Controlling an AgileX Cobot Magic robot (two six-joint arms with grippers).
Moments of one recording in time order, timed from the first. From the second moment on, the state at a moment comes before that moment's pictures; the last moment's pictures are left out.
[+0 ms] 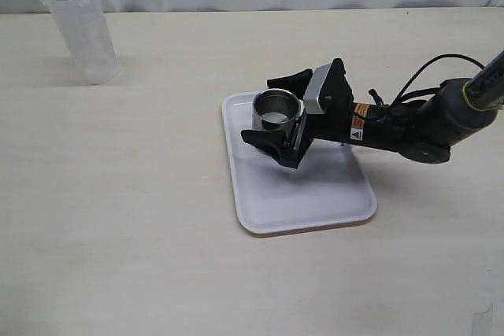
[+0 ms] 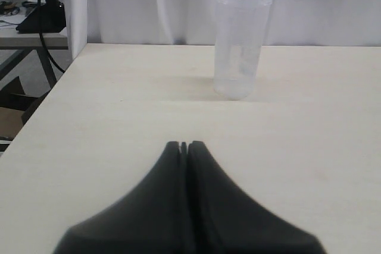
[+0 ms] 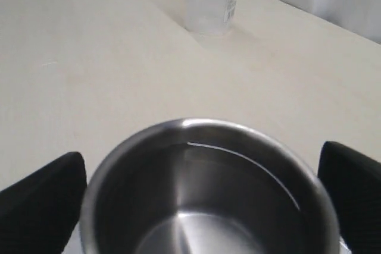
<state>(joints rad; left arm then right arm) 0.03 0.00 0.00 0.04 0.33 -0.02 0.18 2.28 -0.99 -1.03 -1.12 0.22</state>
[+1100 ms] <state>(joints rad) 0.03 0.00 0.00 0.04 0.33 -0.02 0.18 1.45 -0.93 -1.39 -0.82 0.93</state>
